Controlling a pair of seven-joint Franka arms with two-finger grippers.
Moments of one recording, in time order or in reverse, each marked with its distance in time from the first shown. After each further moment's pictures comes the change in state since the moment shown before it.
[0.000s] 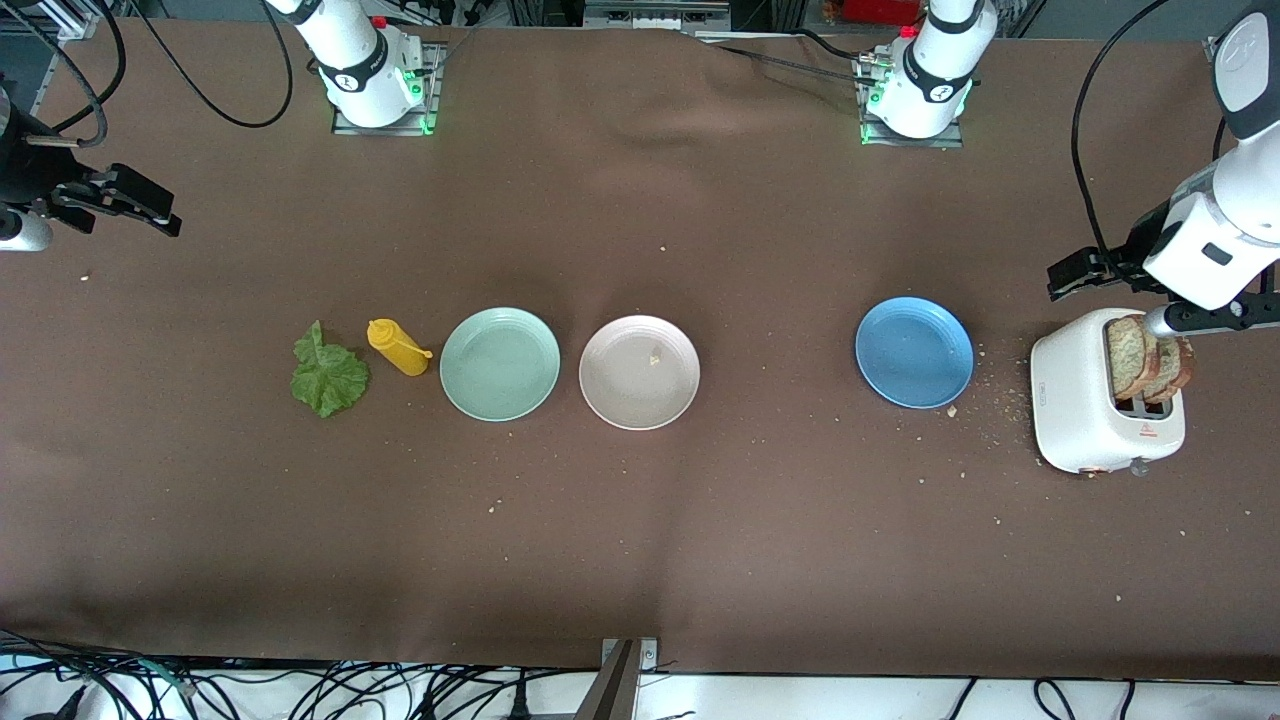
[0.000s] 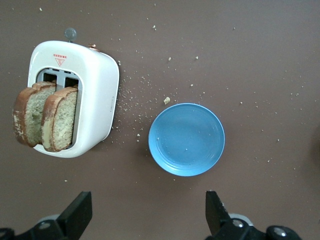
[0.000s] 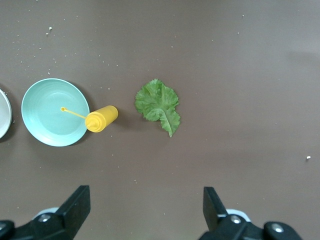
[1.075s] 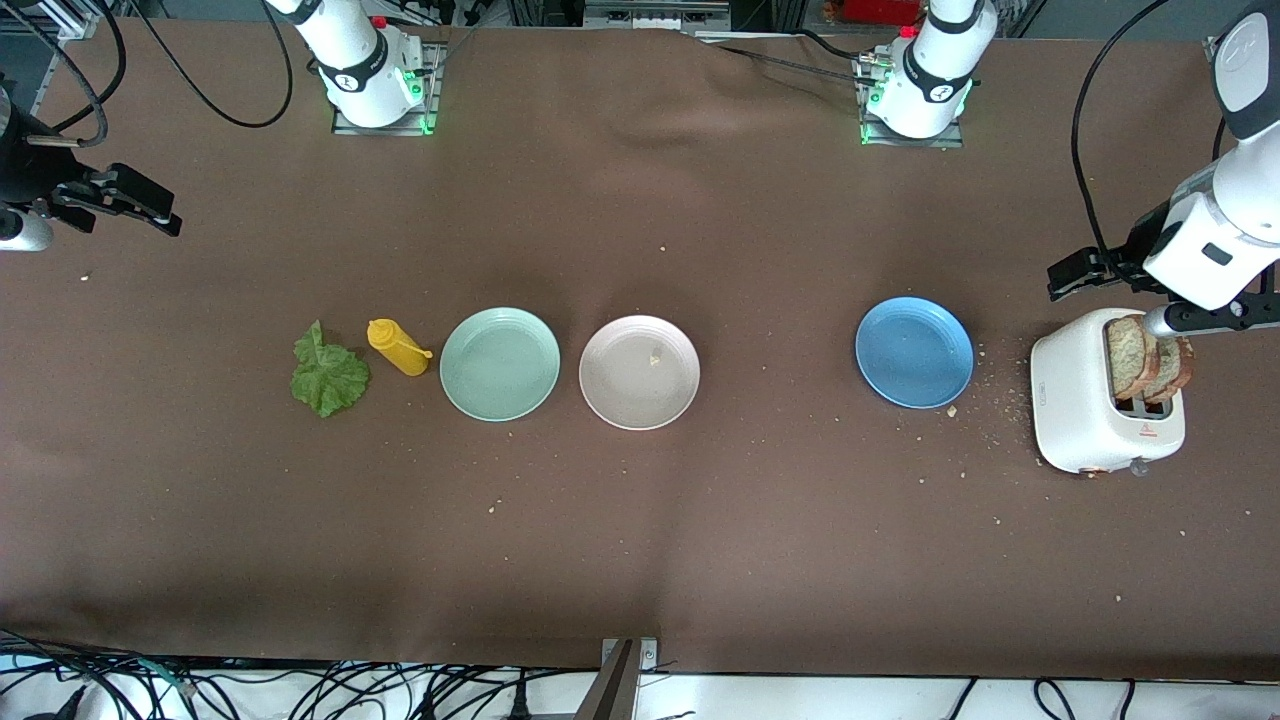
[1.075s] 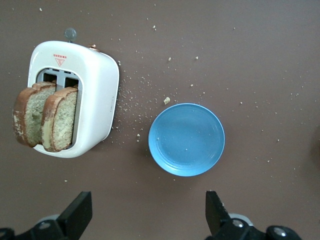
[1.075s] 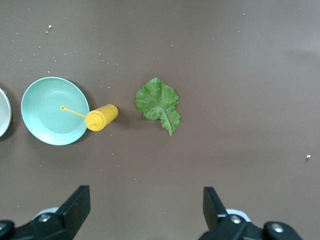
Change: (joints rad) left arm 0.000 0.000 0.000 0.000 0.000 0.000 0.000; right arm 0.001 0.001 0.001 0.000 0.000 -0.023 -0.003
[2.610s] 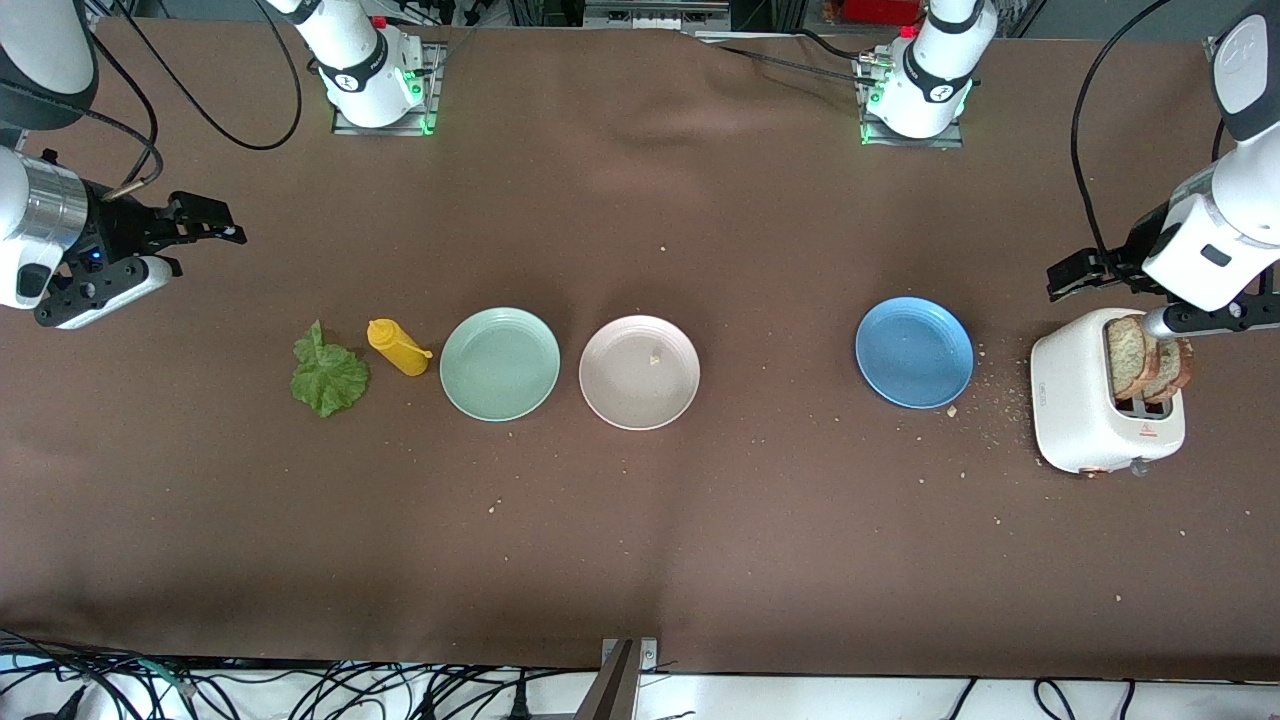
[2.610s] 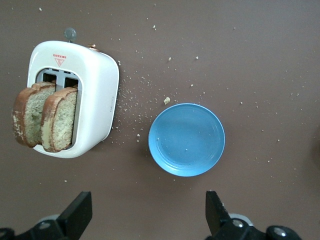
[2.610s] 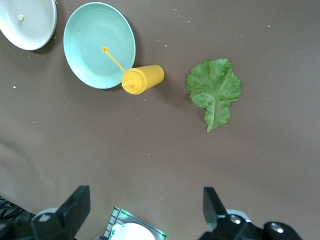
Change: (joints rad) left arm 0.000 0.002 0.000 0.000 0.000 0.001 0.000; right arm -0.028 0.156 -0.007 0.000 0.163 -0.056 -0.479
